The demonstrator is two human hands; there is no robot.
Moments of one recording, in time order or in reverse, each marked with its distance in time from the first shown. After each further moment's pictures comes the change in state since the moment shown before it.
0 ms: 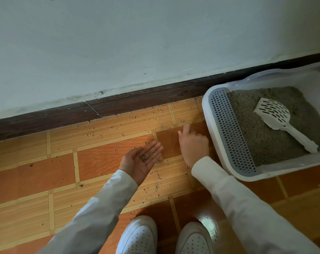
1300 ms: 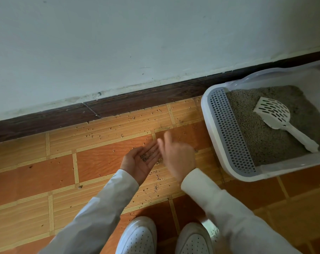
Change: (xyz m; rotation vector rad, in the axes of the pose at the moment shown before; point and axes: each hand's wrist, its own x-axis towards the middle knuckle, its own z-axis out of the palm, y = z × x) left_hand 0.005 -0.003 0.004 0.009 0.103 0.054; right_hand -0.018 -0.039 -0.031 0.301 -0.012 -0.086
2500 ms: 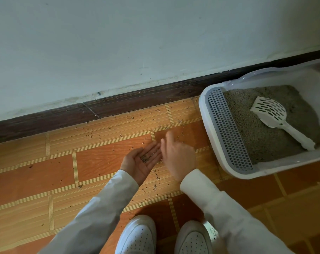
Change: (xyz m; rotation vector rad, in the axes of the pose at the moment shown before) left_hand -0.005 -0.004 -0.001 0.028 -0.057 -0.025; right_hand -0.006 0.002 -0.005 0.033 0.013 0.057
